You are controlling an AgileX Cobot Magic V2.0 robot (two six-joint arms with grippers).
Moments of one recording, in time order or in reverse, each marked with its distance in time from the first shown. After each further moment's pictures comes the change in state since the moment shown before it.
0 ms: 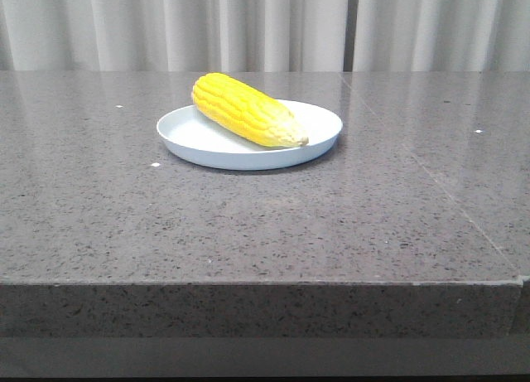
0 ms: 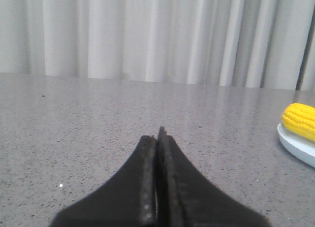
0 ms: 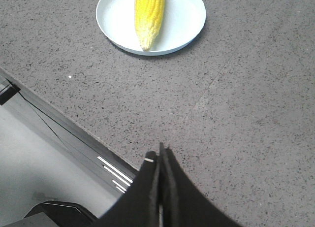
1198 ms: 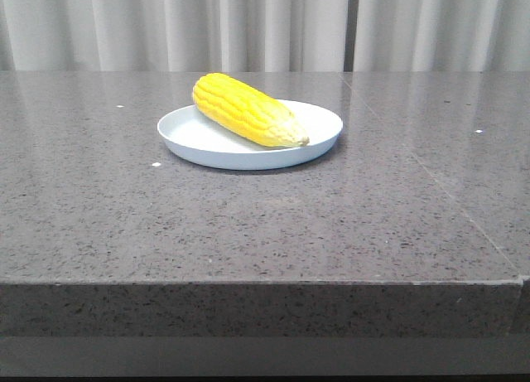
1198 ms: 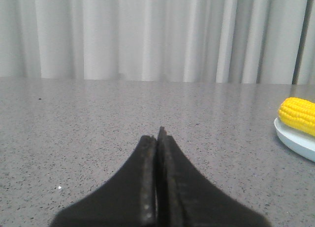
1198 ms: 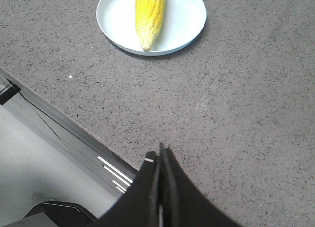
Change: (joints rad) left arm -0.010 0.000 0.000 -0.001 0.000 0.025; right arm 0.000 0.000 0.000 -0.002 0.000 0.000
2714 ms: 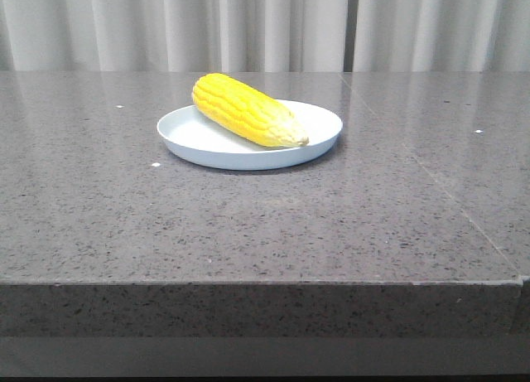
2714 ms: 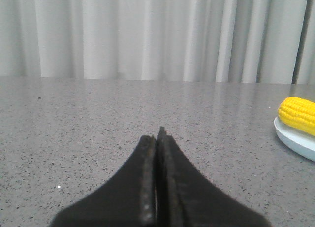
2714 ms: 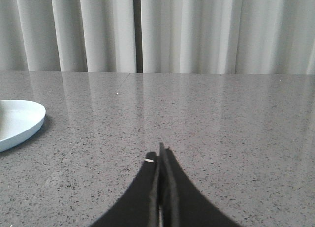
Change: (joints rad) left arm 0.000 0.000 0.000 -0.002 0.000 0.000; right arm -0.523 -0.588 0.880 0.014 -0.960 0.027
